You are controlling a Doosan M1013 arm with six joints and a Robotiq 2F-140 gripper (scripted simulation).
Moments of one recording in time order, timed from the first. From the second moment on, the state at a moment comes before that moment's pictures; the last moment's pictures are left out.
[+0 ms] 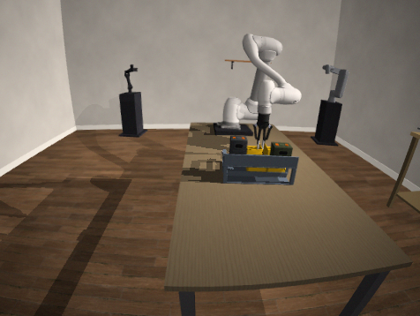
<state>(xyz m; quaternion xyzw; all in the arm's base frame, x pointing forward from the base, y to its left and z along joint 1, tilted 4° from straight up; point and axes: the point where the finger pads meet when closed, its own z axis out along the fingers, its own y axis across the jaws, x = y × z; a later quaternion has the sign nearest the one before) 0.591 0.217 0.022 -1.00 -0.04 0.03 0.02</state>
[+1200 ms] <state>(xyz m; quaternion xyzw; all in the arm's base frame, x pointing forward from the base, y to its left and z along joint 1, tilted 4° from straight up) 0.591 0.217 0.018 -1.00 -0.04 0.03 0.02</state>
